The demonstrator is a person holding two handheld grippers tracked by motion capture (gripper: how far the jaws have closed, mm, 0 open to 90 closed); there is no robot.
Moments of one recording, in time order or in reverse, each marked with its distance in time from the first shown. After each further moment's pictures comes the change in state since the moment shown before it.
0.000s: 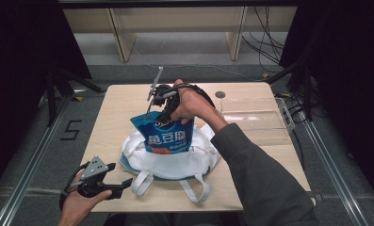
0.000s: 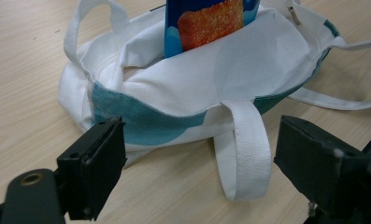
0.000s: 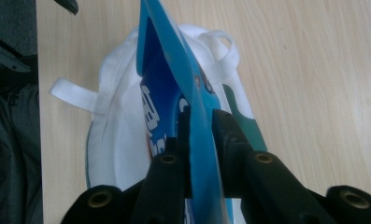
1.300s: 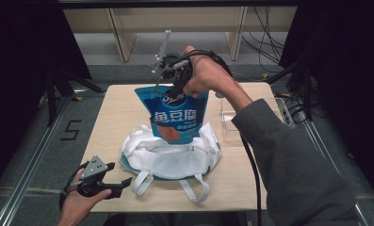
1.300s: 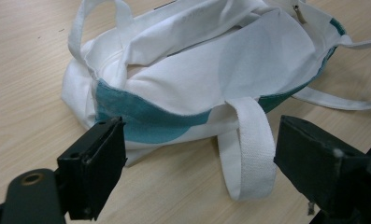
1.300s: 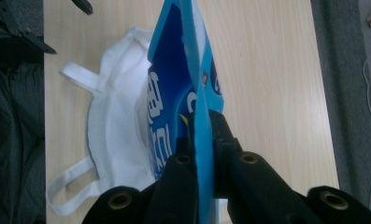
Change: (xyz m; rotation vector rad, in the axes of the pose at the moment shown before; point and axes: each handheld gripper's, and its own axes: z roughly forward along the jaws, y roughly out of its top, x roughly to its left) left arm 0.001 -0.001 0.000 0.006 0.021 -0.006; right arm 0.000 0.006 -0.105 -0.004 -0.096 -0.095
